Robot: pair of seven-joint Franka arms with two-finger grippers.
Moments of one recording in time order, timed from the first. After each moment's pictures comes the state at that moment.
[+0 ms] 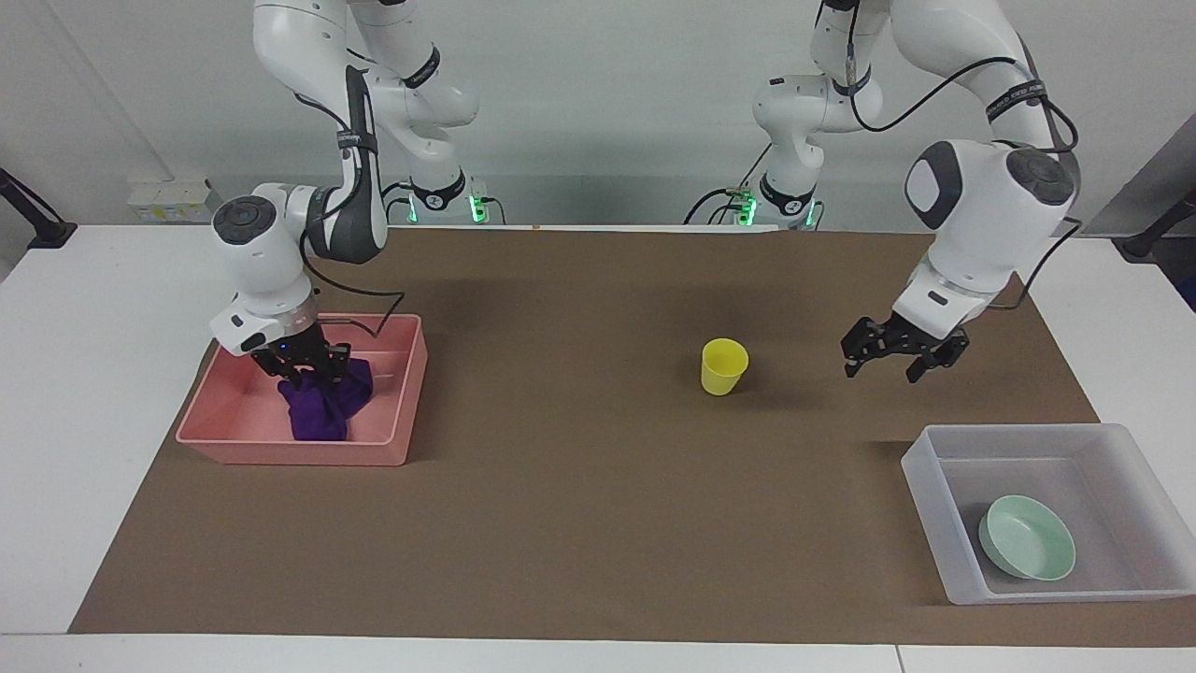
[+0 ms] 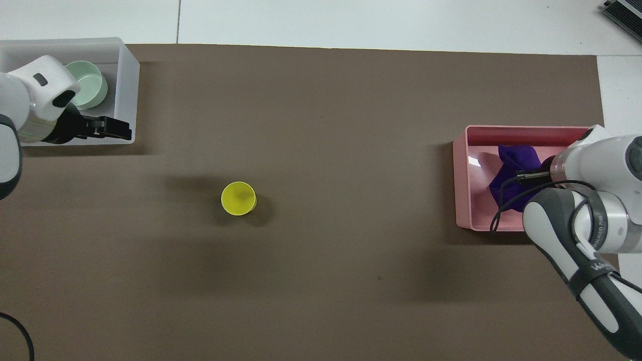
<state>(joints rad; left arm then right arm) -0.12 0.13 -0.04 -1.86 -0.10 2.09 -0.02 -0.10 0.14 -0.04 -2.14 -0.14 2.39 -0.06</state>
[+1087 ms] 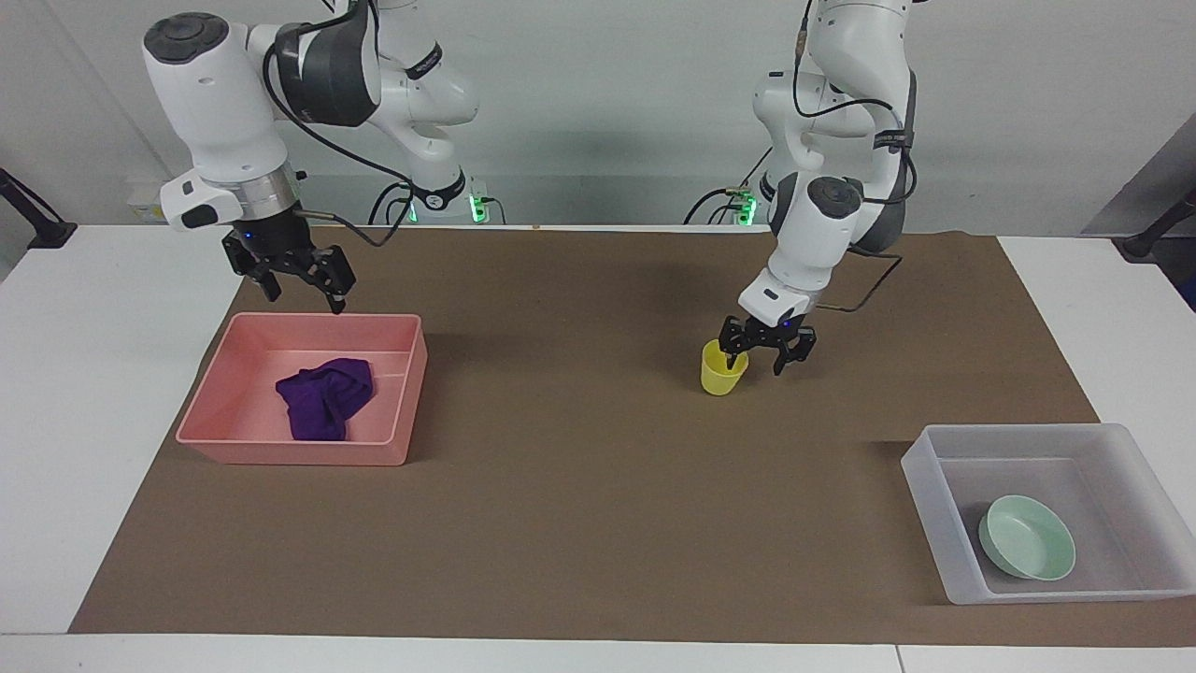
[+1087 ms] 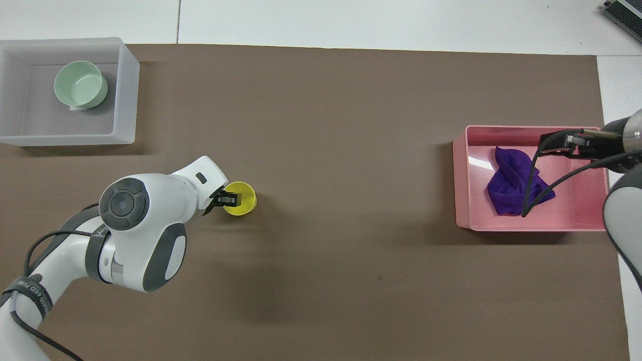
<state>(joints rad) -0.35 0.06 -0.04 -2.30 -0.10 2.53 -0.17 -0.01 -0.04 -0.02 -1.76 -0.04 1.82 0.21</state>
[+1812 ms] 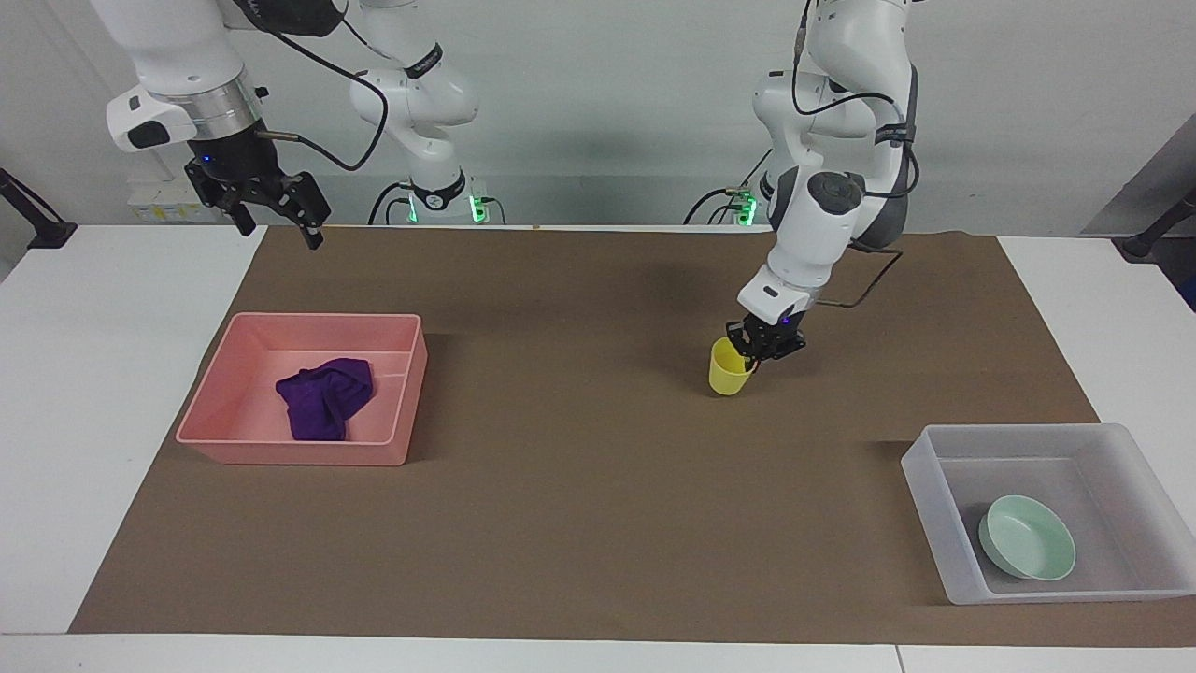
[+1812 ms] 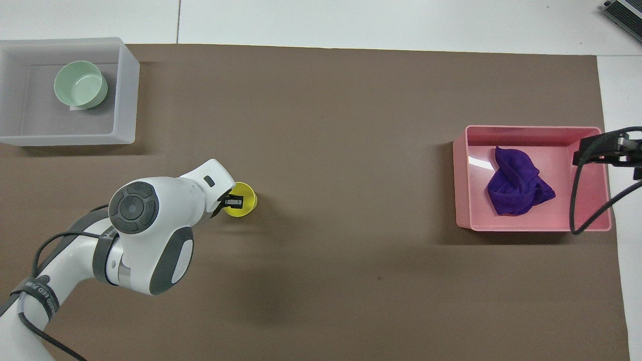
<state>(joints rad) -0.33 0.04 -0.02 -2.20 -0.10 2.41 -0.19 -0.03 -0.05 -0.02 -1.60 -0.02 1.57 0.17</state>
